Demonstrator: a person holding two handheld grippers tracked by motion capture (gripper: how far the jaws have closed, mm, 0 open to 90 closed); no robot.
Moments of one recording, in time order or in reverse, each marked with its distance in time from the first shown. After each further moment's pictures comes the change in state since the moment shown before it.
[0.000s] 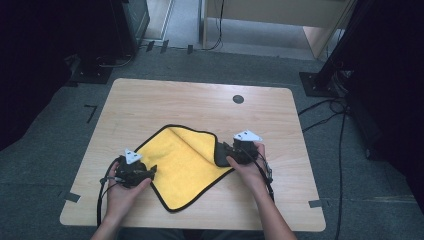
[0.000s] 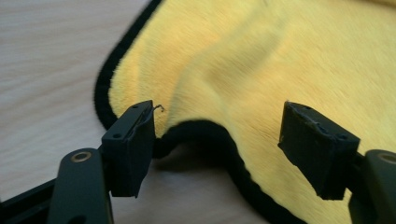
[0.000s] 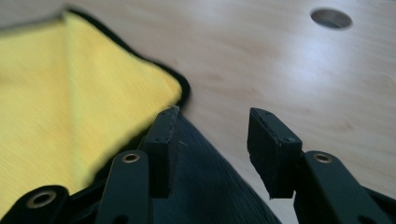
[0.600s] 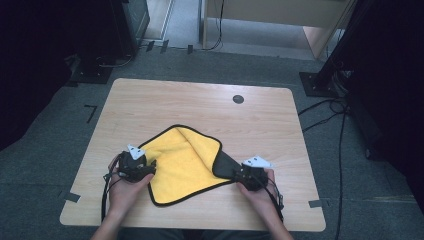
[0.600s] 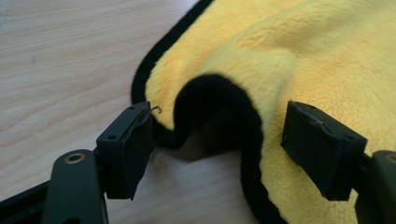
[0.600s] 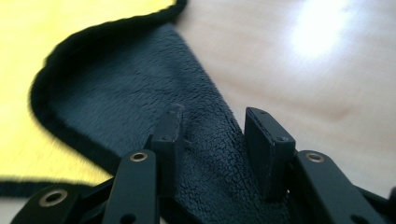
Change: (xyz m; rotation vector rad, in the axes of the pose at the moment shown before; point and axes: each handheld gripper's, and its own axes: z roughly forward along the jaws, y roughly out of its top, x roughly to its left) left arm 0.013 0.013 0.016 -0.019 0.120 -0.012; right arm 0.009 -0.068 -0.042 0.068 0.031 0.048
